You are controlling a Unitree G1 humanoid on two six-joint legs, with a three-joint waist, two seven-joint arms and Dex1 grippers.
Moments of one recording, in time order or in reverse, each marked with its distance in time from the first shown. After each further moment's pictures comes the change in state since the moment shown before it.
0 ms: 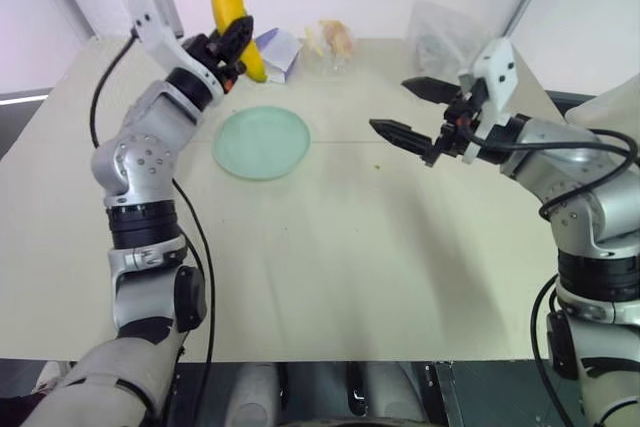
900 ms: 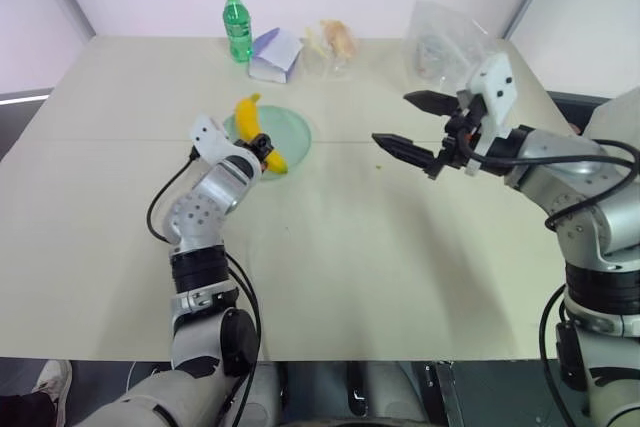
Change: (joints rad) left arm 0.166 -0.293 0.132 0.007 -0.083 0.110 0.556; right arm 0.046 -0.031 -0.001 -0.062 0.004 0.031 -0.017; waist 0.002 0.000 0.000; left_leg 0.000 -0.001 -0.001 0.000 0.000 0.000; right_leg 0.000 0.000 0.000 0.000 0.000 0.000
